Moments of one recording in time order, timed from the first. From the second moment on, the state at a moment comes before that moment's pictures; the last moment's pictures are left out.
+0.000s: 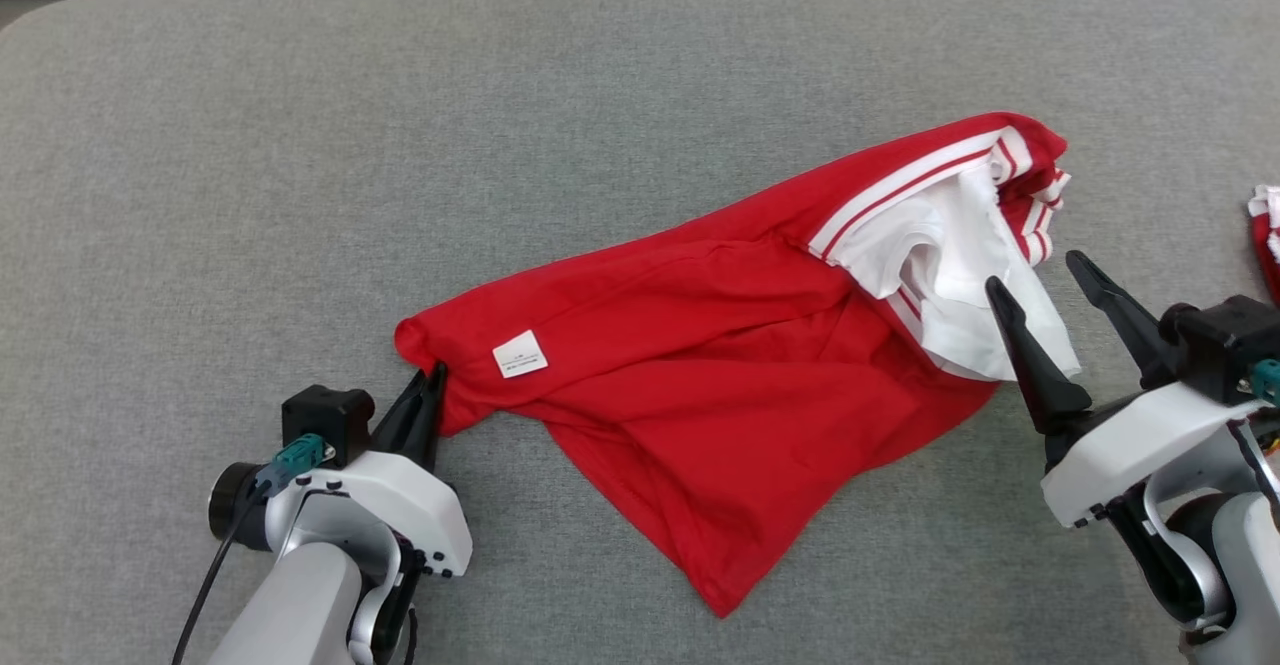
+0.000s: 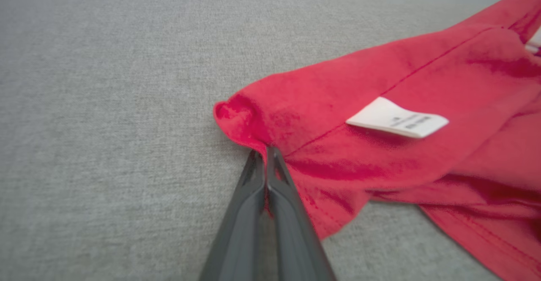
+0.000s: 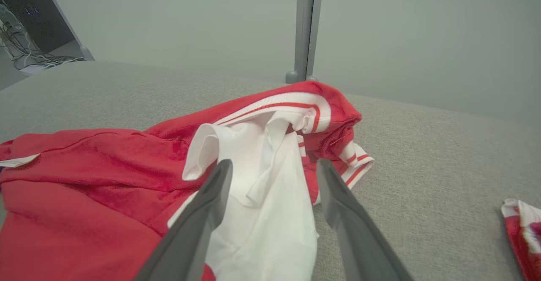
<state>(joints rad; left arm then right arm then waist) -0.34 0.18 -0.39 0.51 -0.45 0.03 -0.11 -0.24 -0.34 0.20 0.03 0.33 0.13 0.16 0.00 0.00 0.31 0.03</state>
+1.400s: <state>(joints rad) -0.43 0.42 -0.25 -0.17 -0.35 0.14 -0.08 -0.41 -0.36 -0.14 -0.23 0.34 0.13 0.01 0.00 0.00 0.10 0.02</state>
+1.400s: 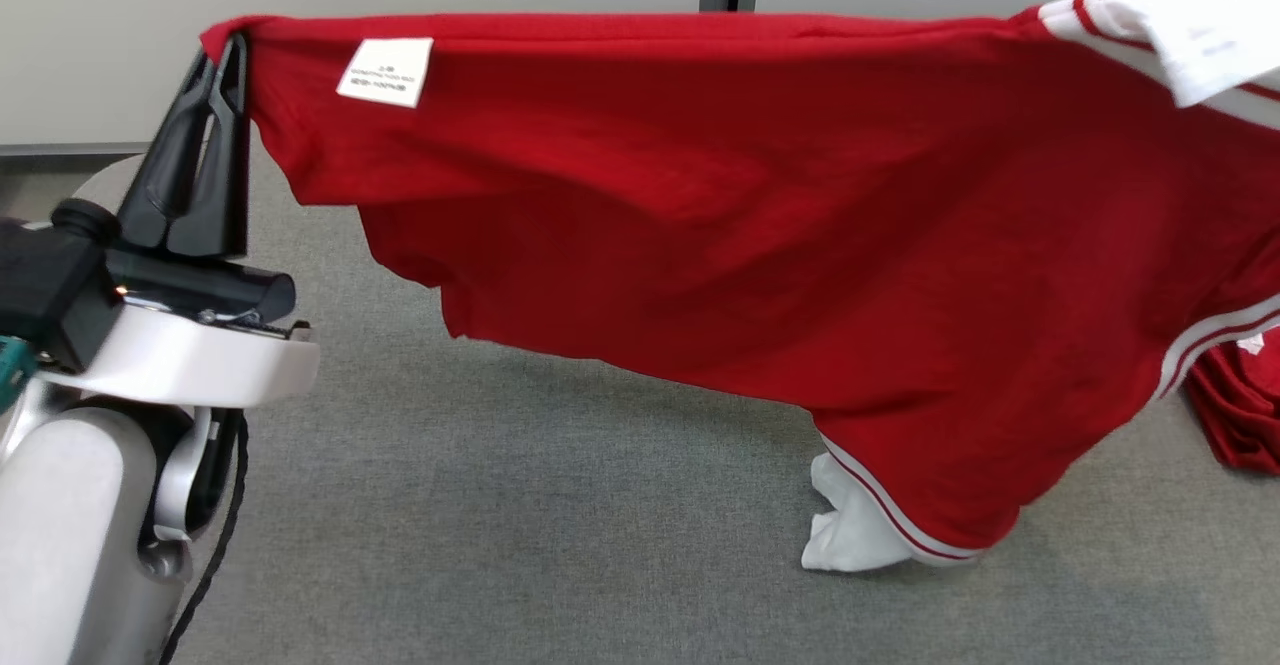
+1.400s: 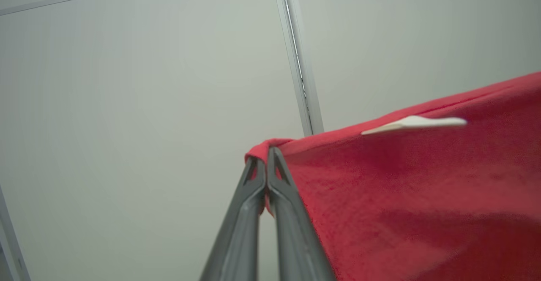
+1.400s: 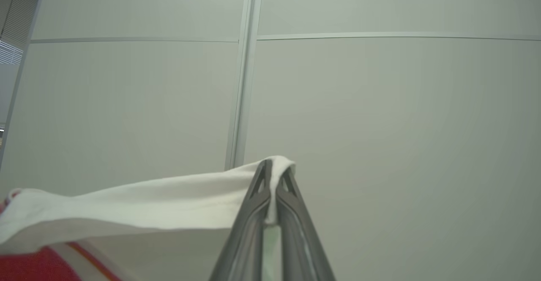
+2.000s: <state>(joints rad) -0.78 0.38 -0.27 0.05 -0.48 0.01 -0.01 -0.72 -0.34 -0.09 -0.05 0.41 0.13 0.01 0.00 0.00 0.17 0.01</state>
